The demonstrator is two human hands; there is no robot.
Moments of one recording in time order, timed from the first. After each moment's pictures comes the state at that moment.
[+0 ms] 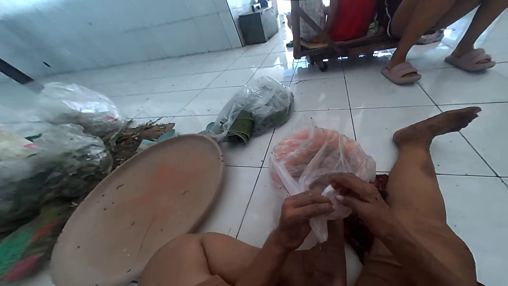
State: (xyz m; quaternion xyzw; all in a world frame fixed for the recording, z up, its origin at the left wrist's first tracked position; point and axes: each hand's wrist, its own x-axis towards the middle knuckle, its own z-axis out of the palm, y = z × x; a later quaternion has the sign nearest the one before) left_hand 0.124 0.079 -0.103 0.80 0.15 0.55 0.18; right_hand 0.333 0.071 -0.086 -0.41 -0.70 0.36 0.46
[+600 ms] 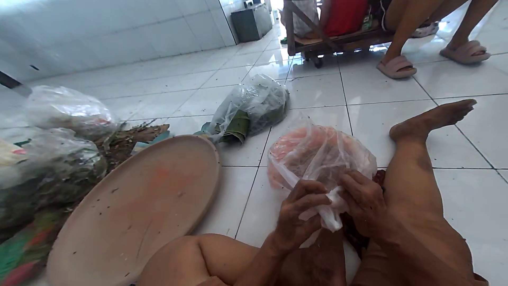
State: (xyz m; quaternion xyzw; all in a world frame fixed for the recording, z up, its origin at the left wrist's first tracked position) left_hand 0.130 0.070 -0.095 0.76 0.18 0.55 0.28; right_hand 0.325 0.070 -0.088 -0.42 -0.77 -0.02 0.47
